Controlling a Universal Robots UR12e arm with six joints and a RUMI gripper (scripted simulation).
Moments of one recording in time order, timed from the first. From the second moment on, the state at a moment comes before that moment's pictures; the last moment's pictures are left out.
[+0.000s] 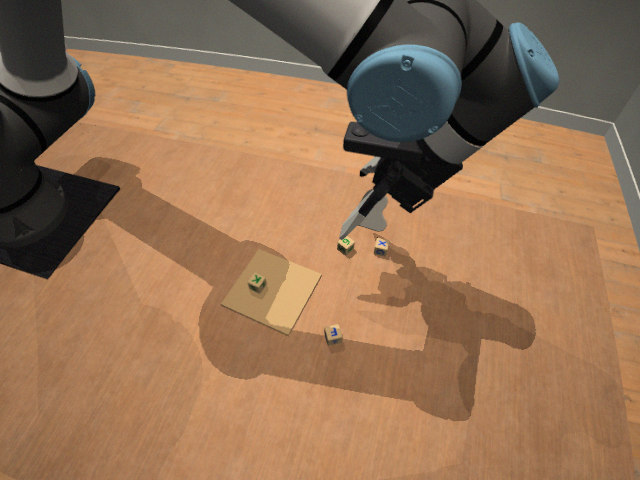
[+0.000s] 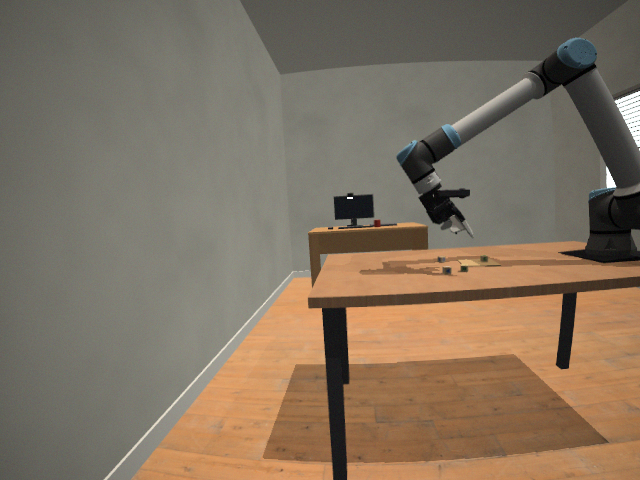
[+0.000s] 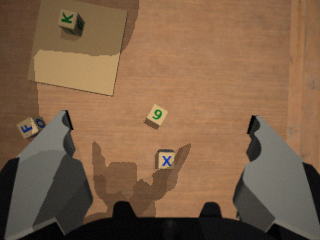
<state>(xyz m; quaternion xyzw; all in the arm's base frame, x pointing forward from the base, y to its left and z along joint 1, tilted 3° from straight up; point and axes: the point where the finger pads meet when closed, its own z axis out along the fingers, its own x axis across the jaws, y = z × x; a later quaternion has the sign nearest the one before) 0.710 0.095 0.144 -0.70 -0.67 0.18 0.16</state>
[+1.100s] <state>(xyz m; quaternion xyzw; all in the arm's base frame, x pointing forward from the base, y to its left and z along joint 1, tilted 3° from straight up) 0.698 0.080 0.145 -0.70 -0.67 0.18 0.16</state>
